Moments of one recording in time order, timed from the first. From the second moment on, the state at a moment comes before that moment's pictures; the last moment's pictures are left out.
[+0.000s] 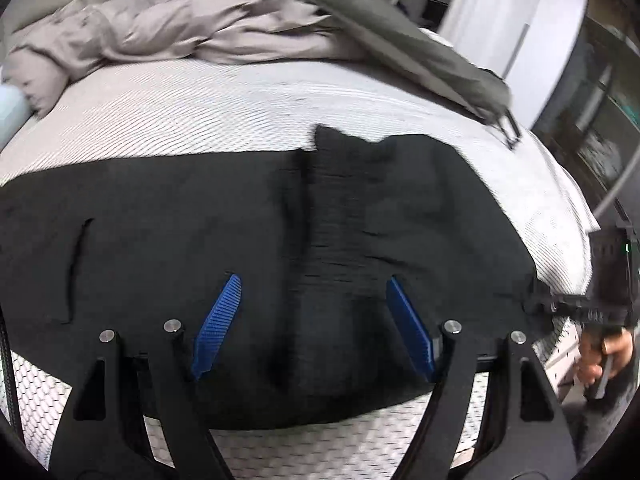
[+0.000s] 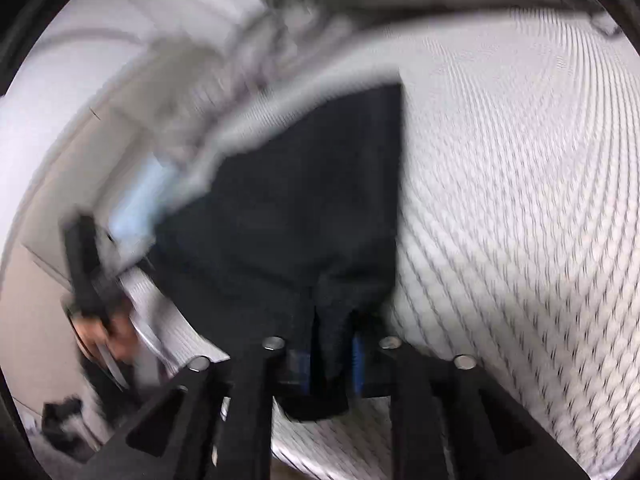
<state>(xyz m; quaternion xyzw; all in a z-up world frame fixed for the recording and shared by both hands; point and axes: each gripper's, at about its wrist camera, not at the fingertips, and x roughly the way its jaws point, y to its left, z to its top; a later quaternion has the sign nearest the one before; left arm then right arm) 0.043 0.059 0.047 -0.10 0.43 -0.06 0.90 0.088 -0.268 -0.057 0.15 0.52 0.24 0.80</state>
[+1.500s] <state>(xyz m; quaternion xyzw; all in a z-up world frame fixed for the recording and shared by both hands) 0.083 -0.008 0.034 -0.01 0.45 -0.11 0.89 0.131 -0.214 -0.034 -0.03 0.44 0.07 0.90</state>
